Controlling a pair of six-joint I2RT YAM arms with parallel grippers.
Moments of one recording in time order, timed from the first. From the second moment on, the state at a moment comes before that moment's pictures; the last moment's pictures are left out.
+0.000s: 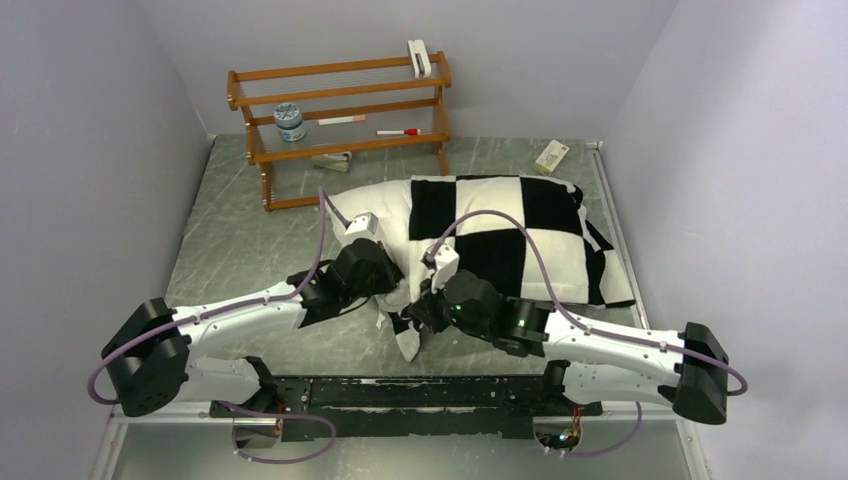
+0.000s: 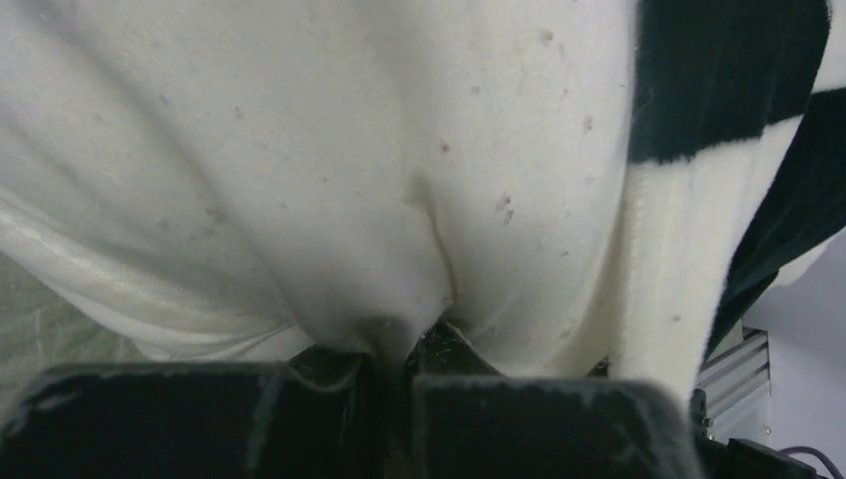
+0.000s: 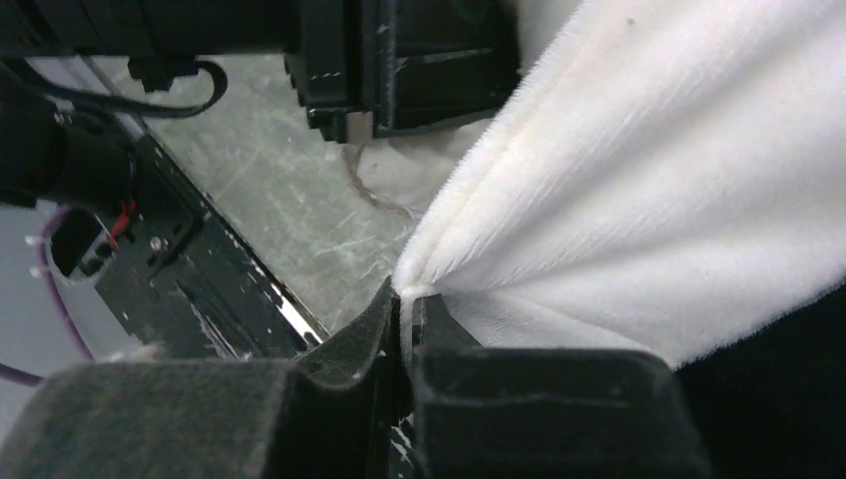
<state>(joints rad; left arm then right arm) -0.93 1.27 0.71 -0.02 -0.30 -0.92 1.18 1.05 0.69 -0.14 0.19 0.41</state>
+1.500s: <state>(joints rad) -0.40 1.26 0.90 -0.27 -0.03 -0.64 0.71 1.83 1.64 -0.32 0.40 0.21</state>
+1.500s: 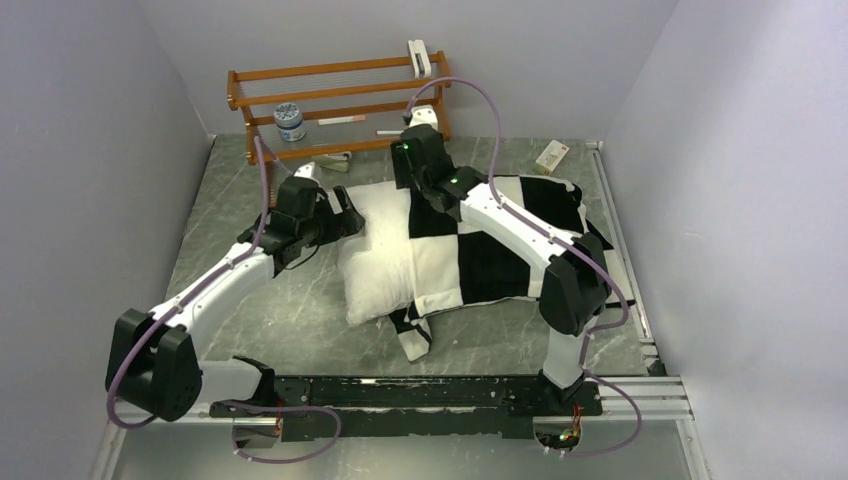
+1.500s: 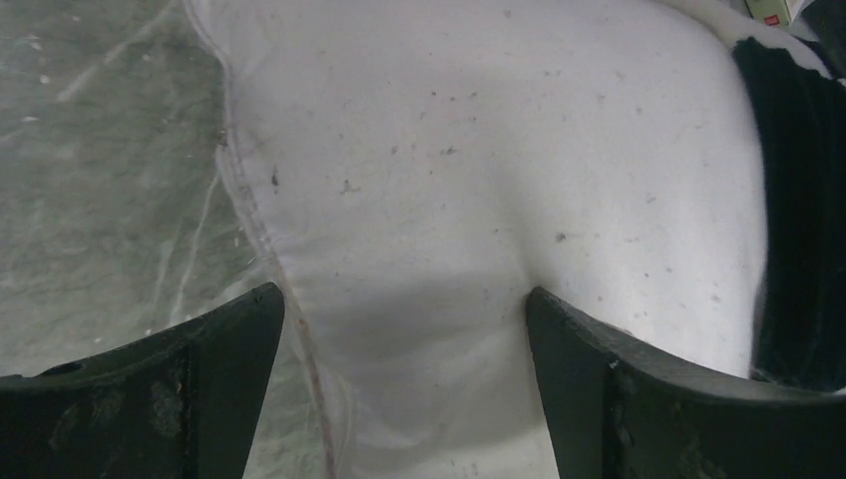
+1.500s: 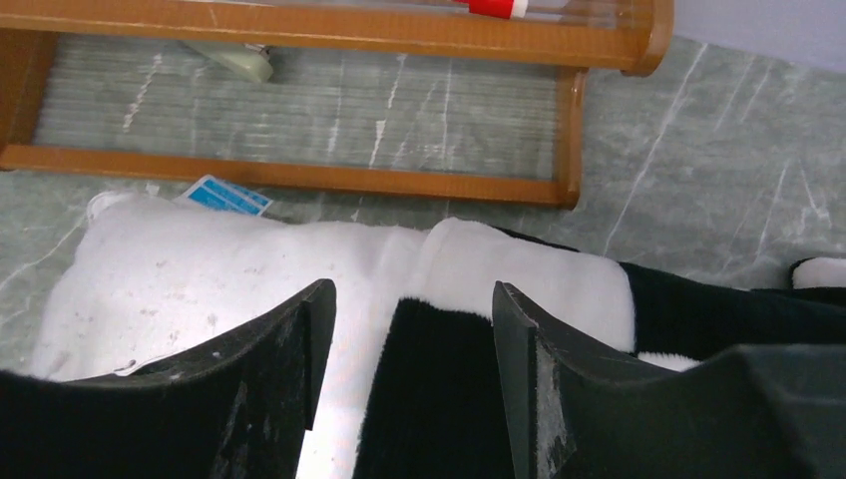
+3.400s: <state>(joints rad) -0.40 1.19 0.69 0.08 0.25 -0.82 0.94 1.76 1.62 -0.10 0.10 0.40</state>
